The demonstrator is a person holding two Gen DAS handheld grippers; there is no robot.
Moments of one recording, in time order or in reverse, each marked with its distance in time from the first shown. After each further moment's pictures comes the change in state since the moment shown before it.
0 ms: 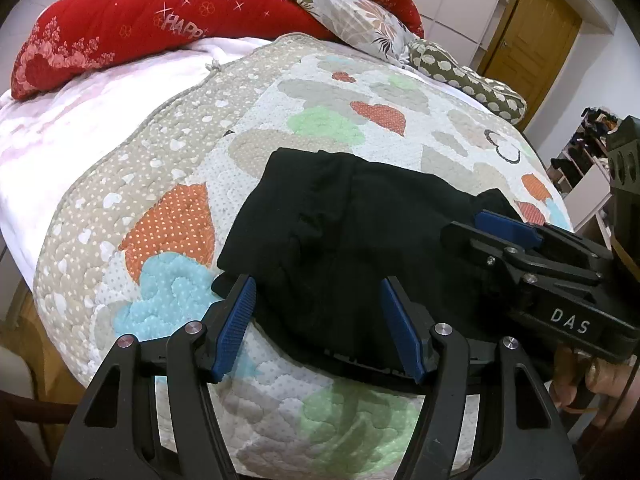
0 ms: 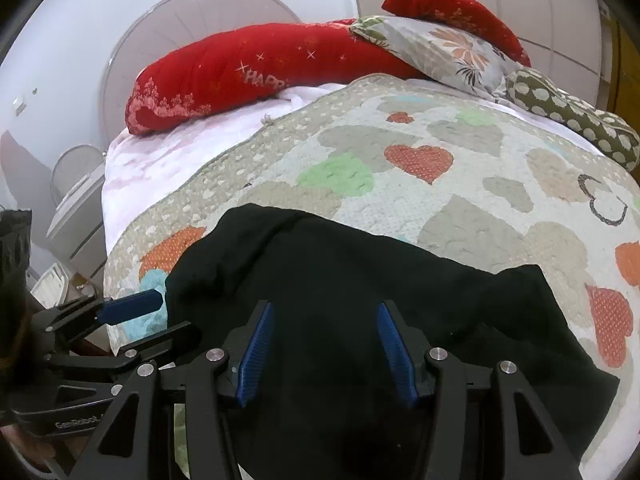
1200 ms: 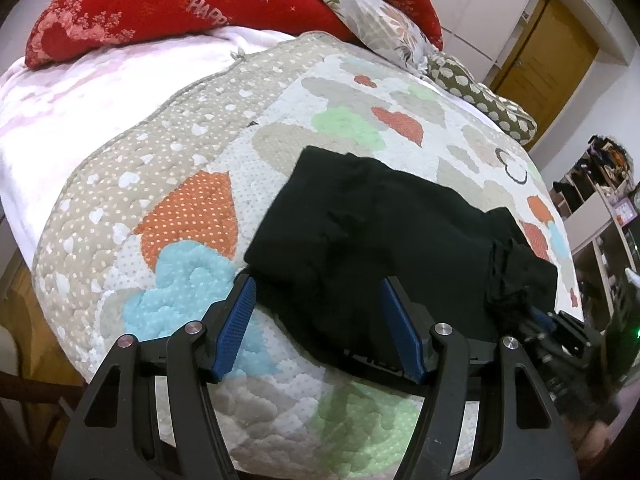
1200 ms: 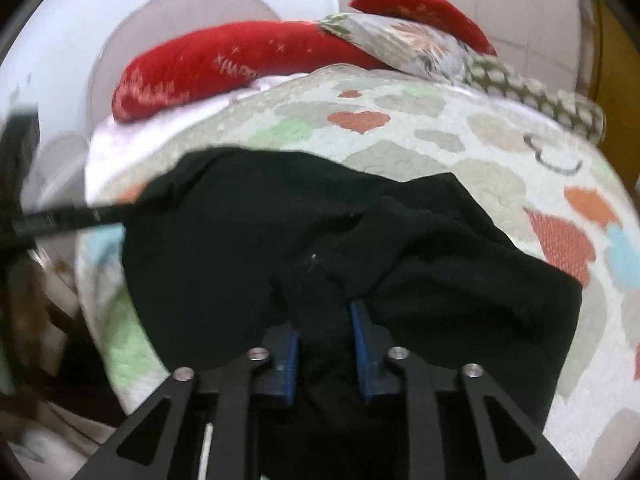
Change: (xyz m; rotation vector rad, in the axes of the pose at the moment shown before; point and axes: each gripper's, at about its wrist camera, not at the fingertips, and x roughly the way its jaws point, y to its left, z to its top) left arm -0.003 0.023 0.001 -0.098 -0.001 -0.015; right arm -0.035 -0.051 -0.076 0.013 -0.017 -0.057
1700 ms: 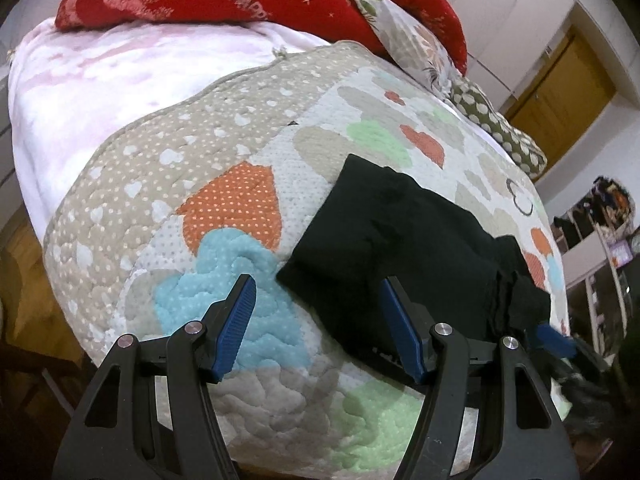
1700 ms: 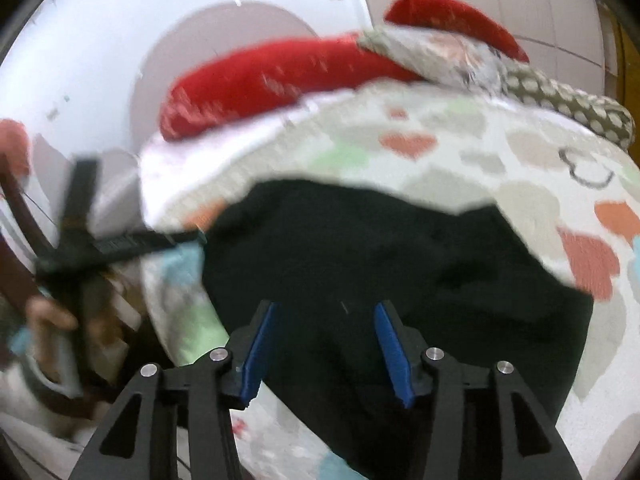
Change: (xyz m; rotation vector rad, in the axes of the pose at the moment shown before) left arm -0.007 0.032 -0.005 -0.140 -0.014 -0.019; right arm -0.035 0.024 0.016 -0.010 -0.056 0.170
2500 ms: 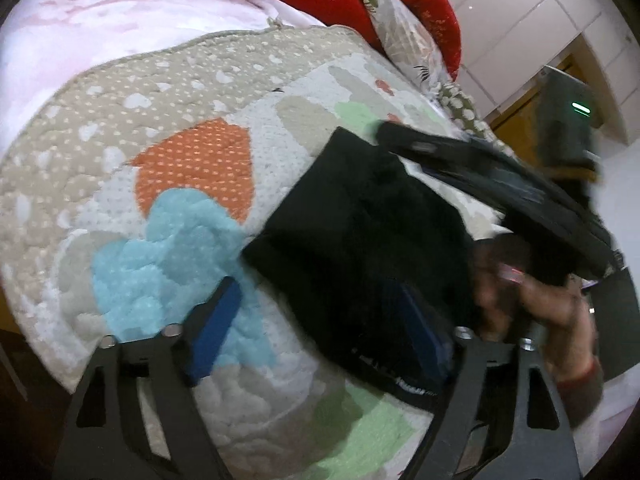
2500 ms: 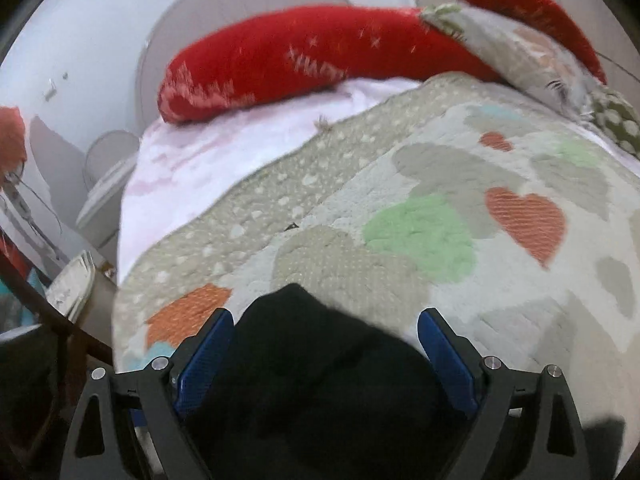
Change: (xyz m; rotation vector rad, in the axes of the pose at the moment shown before) left arm 0.027 0.006 -0.010 -0.099 0.036 -0.154; right arm 0.189 0.033 0.128 -0.097 0.144 0.074
